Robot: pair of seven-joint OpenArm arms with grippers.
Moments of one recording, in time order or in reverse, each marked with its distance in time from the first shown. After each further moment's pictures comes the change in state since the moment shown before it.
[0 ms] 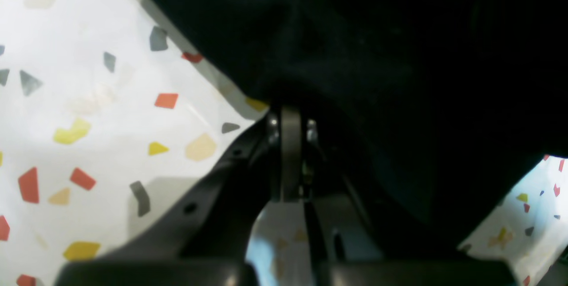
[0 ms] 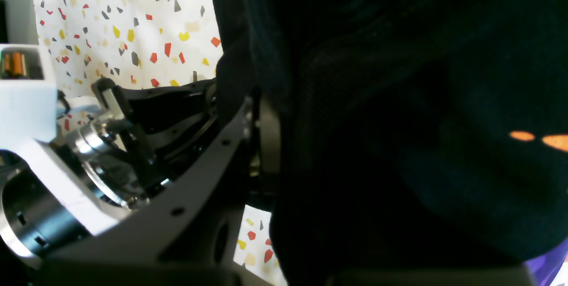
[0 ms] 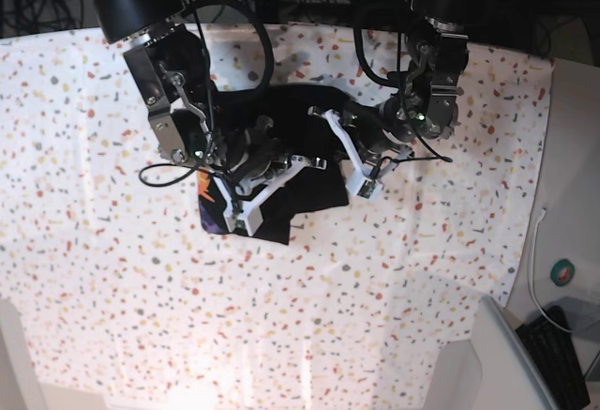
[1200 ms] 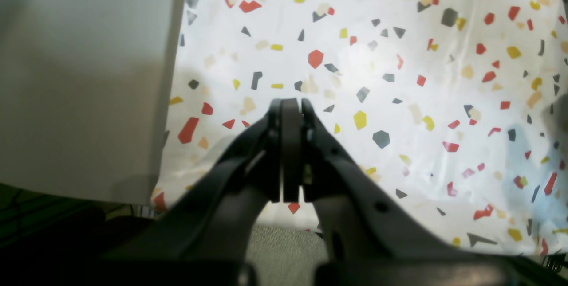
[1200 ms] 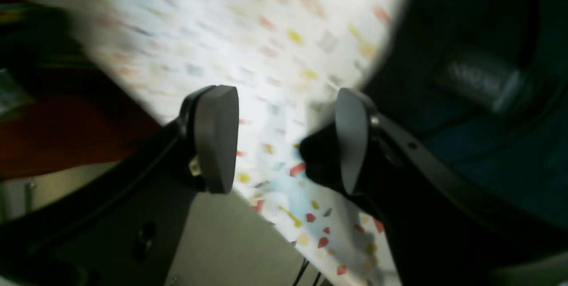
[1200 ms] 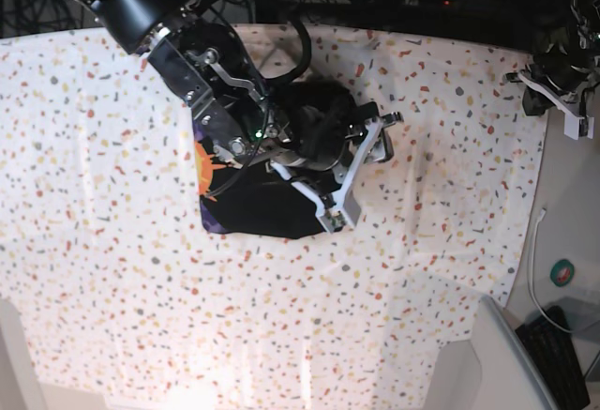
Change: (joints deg) left arm 22.5 -12.9 -39.9 20.6 -14.6 -0.2 7.5; right arm 4.4 2.7 -20.3 11.5 0.7 0.3 -2.4
